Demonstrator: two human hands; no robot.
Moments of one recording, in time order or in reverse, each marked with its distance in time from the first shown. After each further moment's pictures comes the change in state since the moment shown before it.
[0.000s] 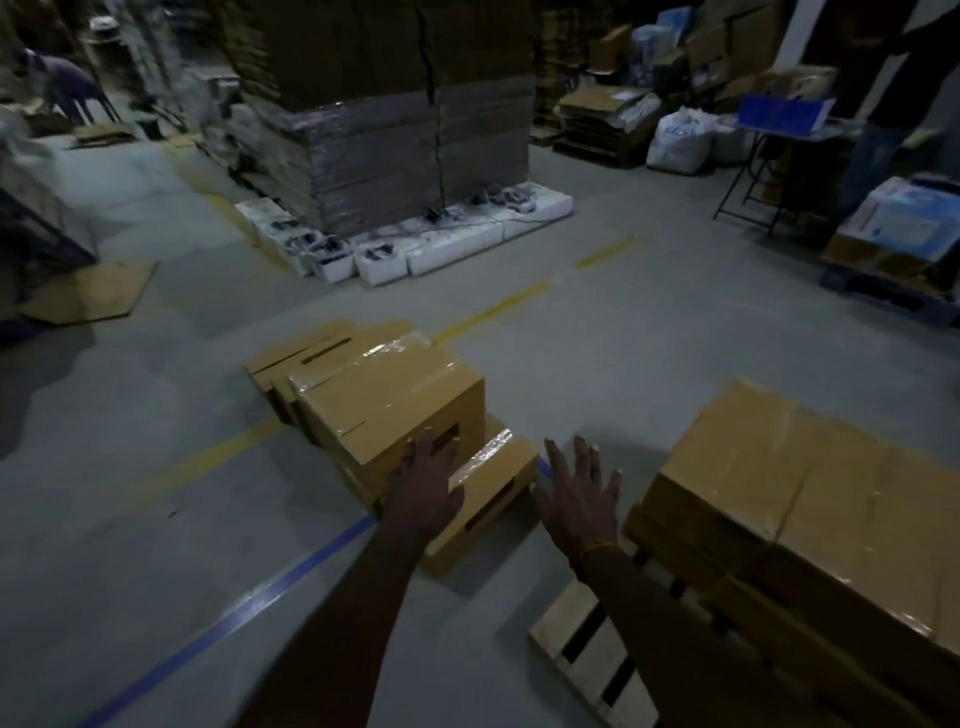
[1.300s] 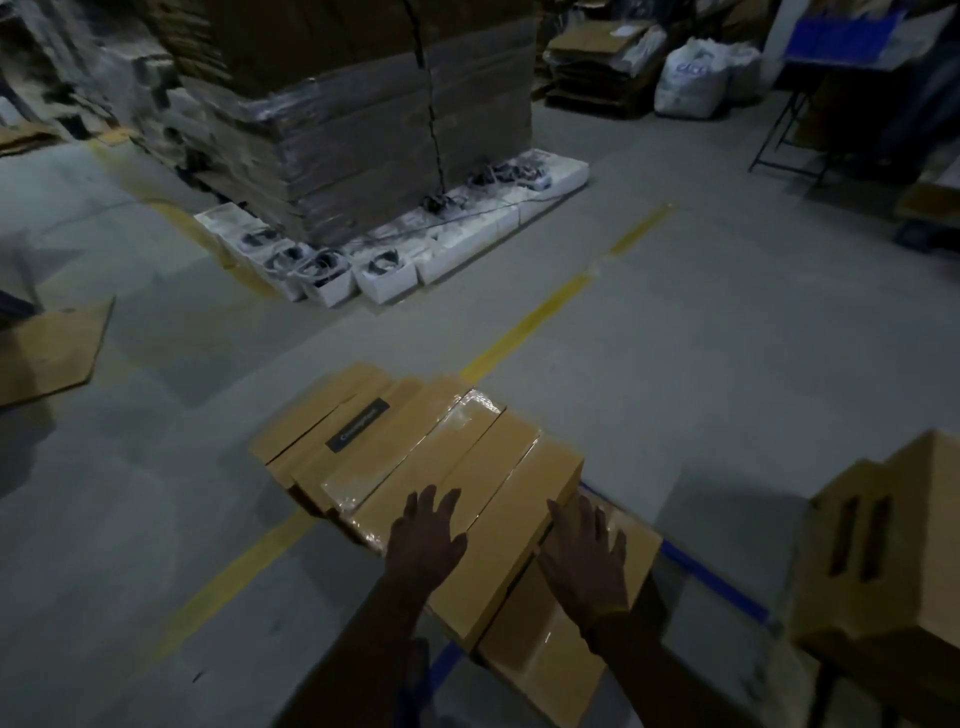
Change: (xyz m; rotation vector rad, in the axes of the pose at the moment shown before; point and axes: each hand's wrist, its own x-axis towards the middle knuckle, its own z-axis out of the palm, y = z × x) left_hand 0.428 -0.344 -0.013 0.030 -0.291 0.012; right_hand 0.399 -0.288 0.152 0.035 -0.213 0.157
